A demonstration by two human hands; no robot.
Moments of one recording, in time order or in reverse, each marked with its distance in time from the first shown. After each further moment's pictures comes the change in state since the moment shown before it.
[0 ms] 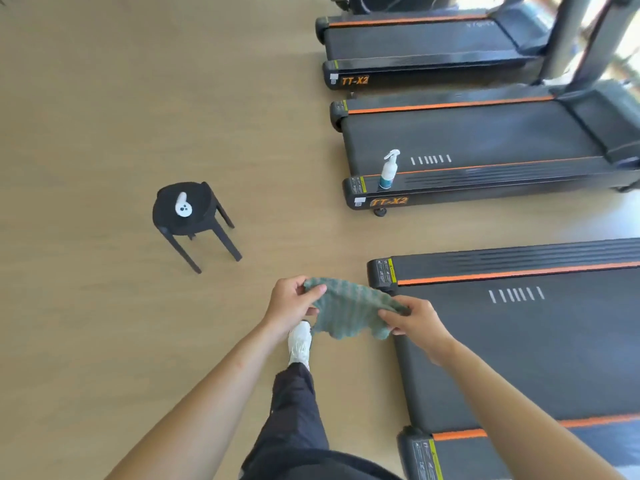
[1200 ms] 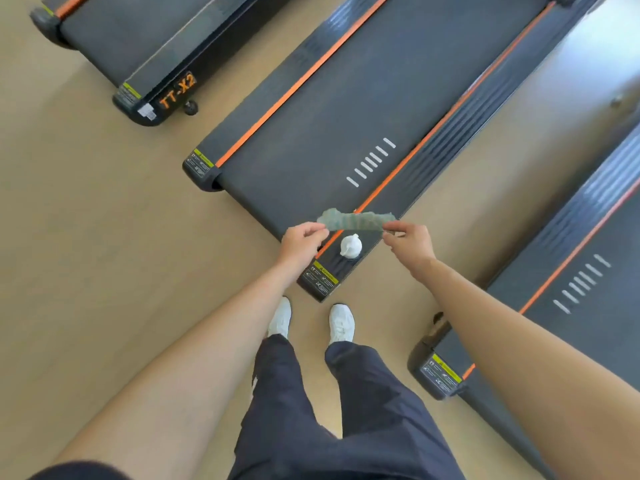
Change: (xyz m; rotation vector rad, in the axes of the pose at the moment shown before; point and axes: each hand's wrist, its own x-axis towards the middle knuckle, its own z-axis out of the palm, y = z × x) left_hand 0.912 0.314 0.219 0.522 -0.476 -0.055; right_hand 0.785 -0.199 -0.274 0.277 0.717 0.389
